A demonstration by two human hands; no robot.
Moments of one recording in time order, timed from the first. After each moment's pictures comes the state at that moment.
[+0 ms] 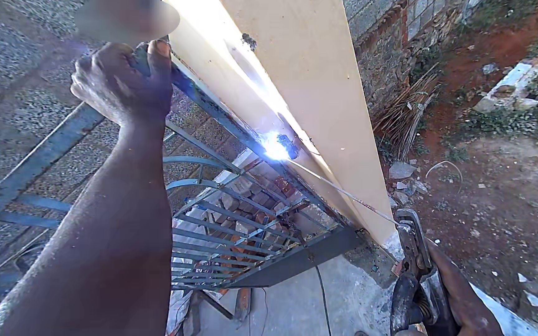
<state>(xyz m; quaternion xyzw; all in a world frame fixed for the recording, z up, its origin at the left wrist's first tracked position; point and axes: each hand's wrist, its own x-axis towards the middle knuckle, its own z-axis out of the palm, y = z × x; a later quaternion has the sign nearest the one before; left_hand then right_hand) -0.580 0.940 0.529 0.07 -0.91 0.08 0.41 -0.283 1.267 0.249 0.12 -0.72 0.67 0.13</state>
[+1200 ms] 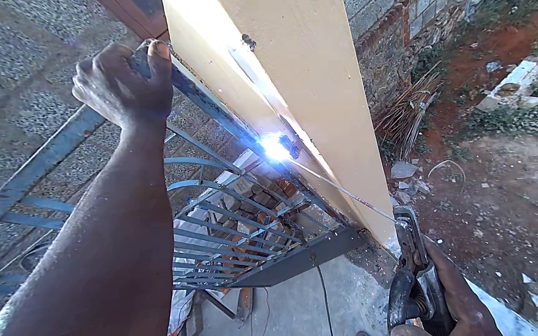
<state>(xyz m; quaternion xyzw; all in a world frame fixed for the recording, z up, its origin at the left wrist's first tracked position) -0.587 0.934 0.527 0.08 -0.90 0.08 0.43 -0.290 1.264 0.249 0.12 -0.72 0.67 0.13</state>
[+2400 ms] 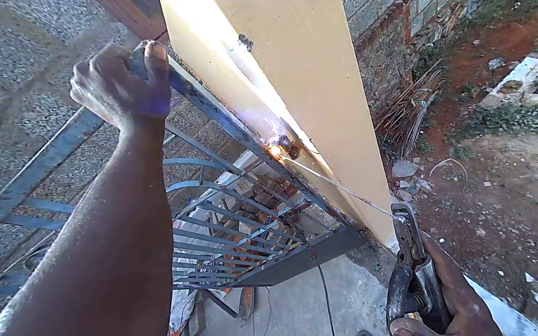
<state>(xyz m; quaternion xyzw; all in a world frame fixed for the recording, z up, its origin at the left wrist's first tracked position) -0.583 0.937 0.528 0.07 -0.90 0.09 0.42 -0.297 1.263 0.247 0.12 -0.69 0.71 0.12</state>
